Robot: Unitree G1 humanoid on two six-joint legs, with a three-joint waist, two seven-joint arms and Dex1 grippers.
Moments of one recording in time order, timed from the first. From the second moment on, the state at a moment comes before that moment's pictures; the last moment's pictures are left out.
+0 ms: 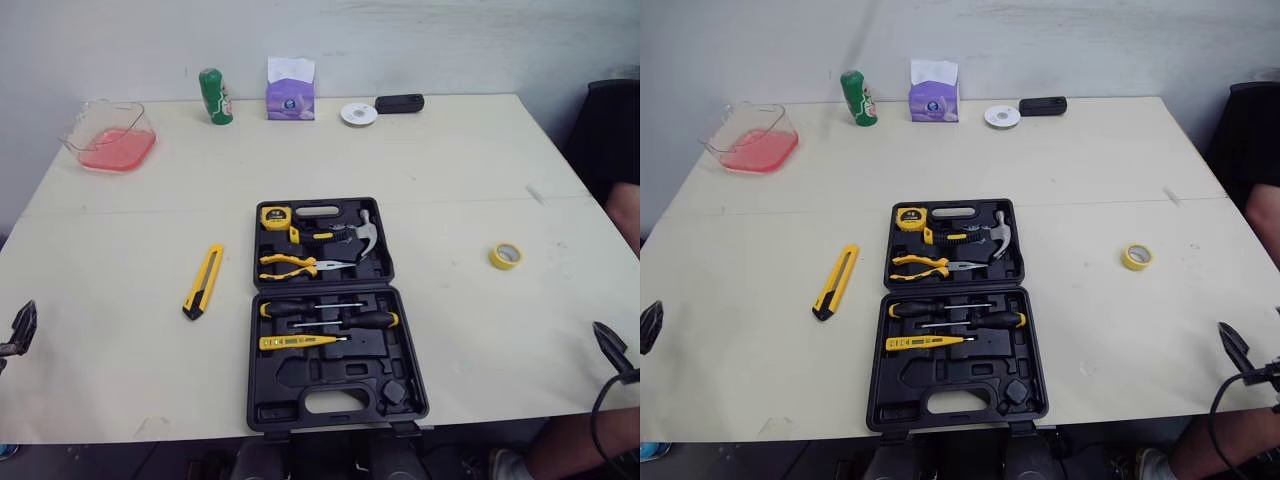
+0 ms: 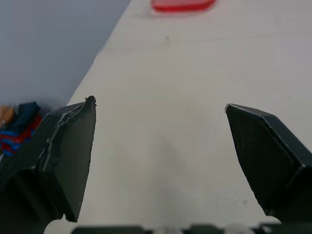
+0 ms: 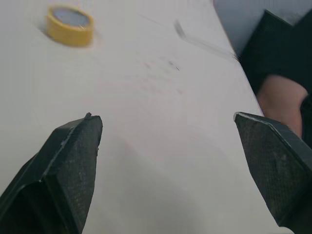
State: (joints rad) left arm 0.25 0.60 0.84 0.01 -0.44 0.12 -0.44; right arm 0.03 -0.76 -0.61 0.74 0.45 -0.57 0.97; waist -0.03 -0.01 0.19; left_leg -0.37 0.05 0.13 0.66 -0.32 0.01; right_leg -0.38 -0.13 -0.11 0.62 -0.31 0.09
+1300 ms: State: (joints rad) left arm -0.40 0.62 0.26 -0.38 -0.65 1.50 0.01; right arm 0.01 -0.68 -0.28 -0.19 0.64 -0.04 1.23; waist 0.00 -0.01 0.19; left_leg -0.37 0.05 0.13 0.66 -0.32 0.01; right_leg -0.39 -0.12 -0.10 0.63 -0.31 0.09
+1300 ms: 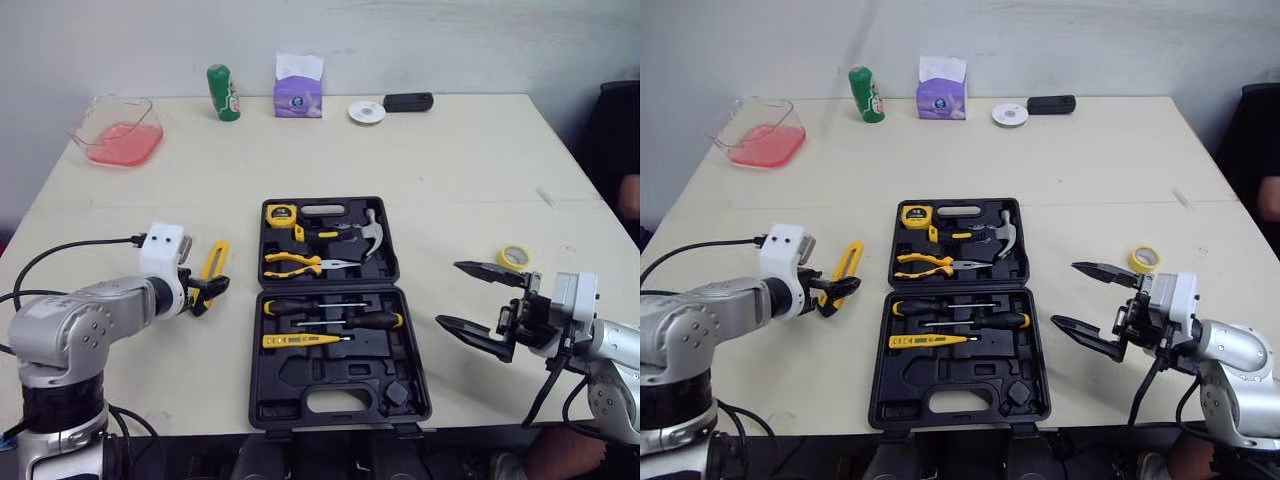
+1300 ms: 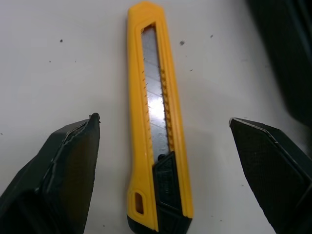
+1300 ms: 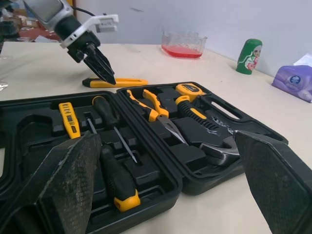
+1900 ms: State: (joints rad) left arm -0.45 0.60 0.16 -0.33 -0.49 1.45 -0.08; right arm 0.00 -0.68 -0.24 -0.31 0.65 0.04 1.18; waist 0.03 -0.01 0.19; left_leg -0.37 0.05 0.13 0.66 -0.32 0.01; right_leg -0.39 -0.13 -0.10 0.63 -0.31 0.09
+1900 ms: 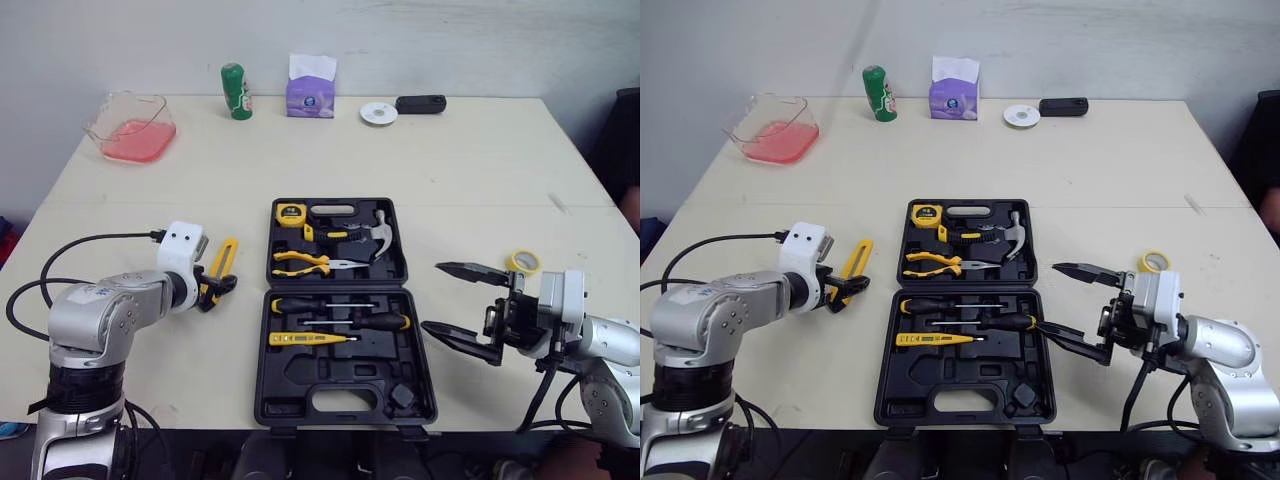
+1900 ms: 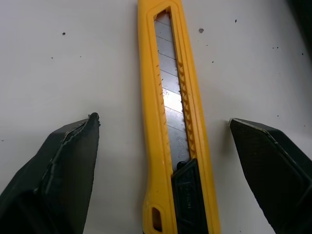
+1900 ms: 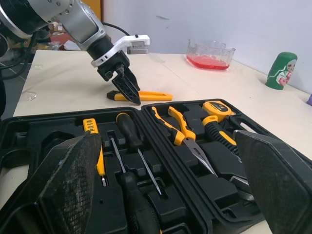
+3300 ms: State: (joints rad) left arm -0.28 0.87 0.13 -0.47 -0.67 0.62 -1.07; right arm 0.11 -0.76 -0.34 -0.29 0.62 0.05 1.22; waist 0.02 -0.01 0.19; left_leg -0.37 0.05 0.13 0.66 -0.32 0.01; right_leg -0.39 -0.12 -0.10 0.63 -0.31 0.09
